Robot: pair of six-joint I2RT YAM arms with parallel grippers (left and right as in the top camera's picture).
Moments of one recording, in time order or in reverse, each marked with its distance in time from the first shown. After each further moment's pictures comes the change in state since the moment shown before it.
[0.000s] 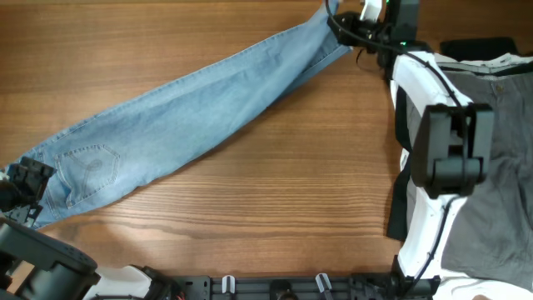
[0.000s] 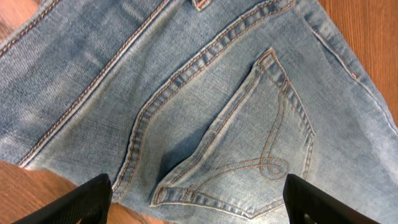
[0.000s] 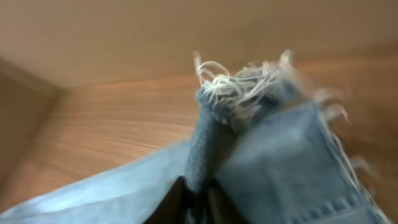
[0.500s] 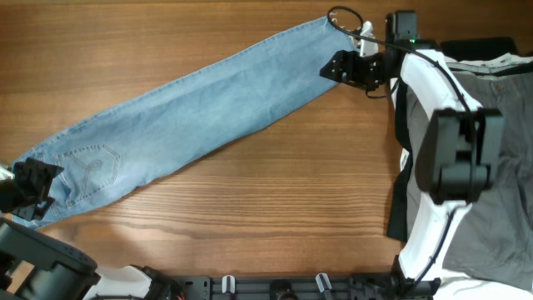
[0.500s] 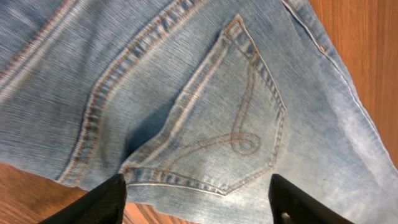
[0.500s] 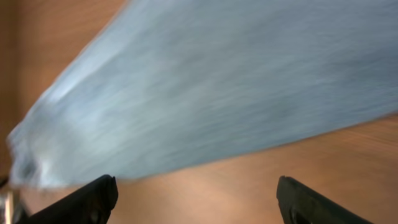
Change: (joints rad) left arm 0.000 0.000 0.000 -0.056 0.119 0.010; right arm 0.007 -0.129 0.005 -0.718 -0.074 -0.211
